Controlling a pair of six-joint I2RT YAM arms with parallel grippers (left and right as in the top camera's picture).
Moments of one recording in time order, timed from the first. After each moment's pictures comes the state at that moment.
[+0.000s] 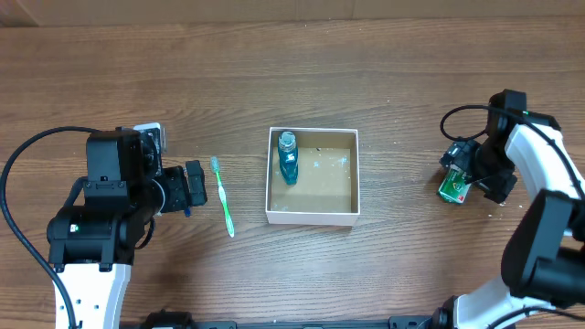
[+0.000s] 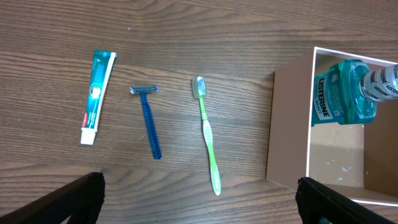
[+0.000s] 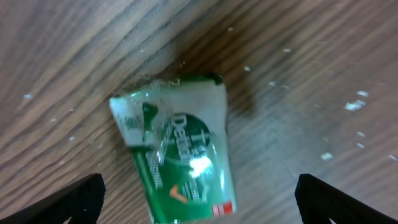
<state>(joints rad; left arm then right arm) -0.01 1.05 1.15 -1.08 0.07 -0.18 -0.25 1.81 1.21 -0.97 0.04 0.45</state>
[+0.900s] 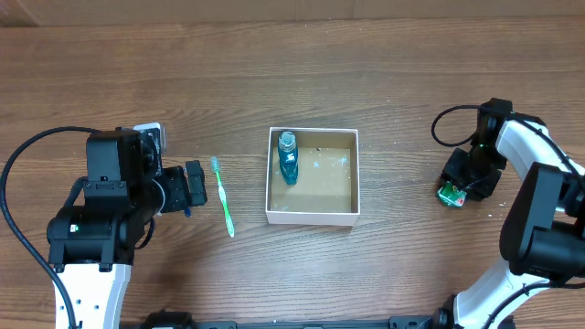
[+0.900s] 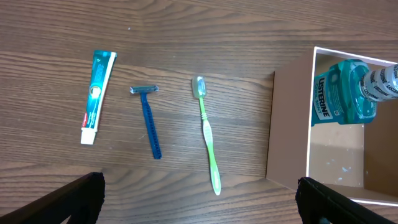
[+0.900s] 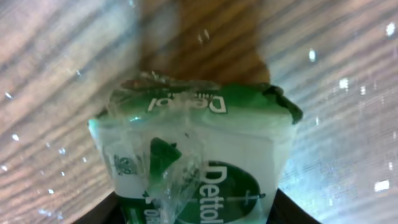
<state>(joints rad) -0.01 1.05 1.15 -1.08 0.07 -0.18 -0.25 1.94 1.23 -0.99 -0.02 0.36</state>
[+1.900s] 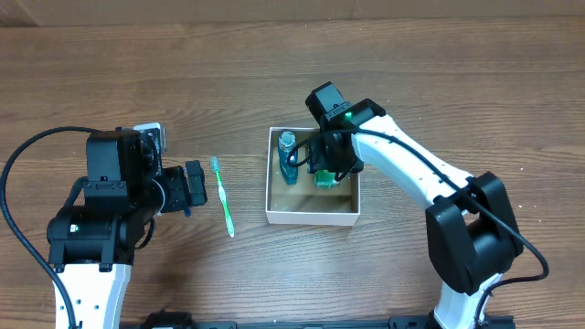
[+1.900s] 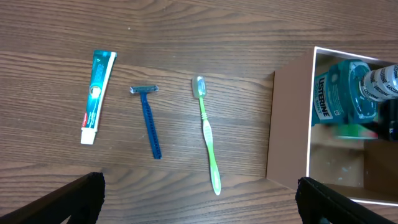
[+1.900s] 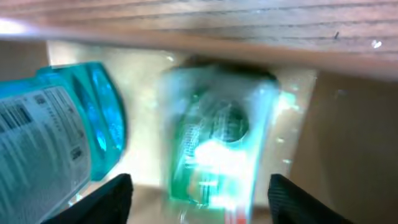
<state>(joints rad) -0.01 1.05 1.15 -1.08 0.07 -0.18 0.54 1.95 1.47 -0.92 -0.05 0.49</state>
